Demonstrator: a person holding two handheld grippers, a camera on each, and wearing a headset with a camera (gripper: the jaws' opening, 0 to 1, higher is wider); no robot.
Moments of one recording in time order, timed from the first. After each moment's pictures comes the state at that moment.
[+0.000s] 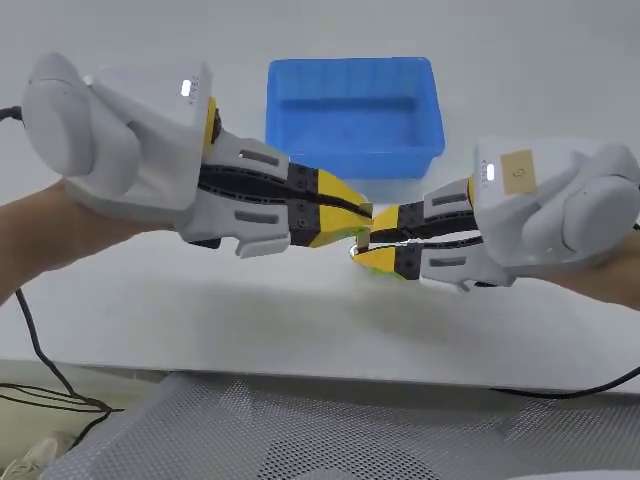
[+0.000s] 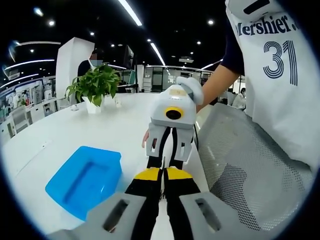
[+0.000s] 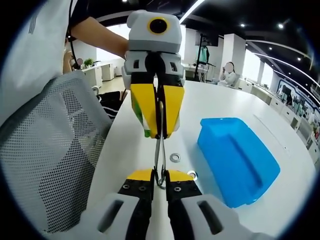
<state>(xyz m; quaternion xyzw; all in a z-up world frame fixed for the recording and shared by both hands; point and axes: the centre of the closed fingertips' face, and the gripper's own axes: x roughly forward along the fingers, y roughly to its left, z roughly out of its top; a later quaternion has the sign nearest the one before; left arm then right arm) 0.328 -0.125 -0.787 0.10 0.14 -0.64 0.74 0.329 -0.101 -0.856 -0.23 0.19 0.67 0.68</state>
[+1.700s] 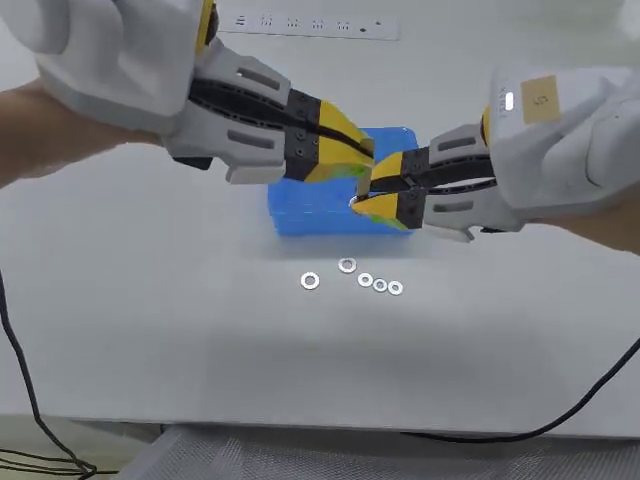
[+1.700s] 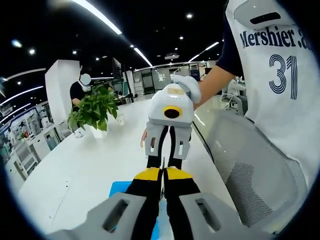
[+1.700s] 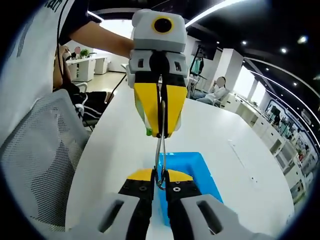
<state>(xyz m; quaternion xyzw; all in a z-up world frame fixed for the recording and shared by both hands) 0.377 -0.114 -0.704 0.18 0.07 -0.66 0.72 0.397 -0.090 -0.773 -0.29 0.12 0.64 0.70</state>
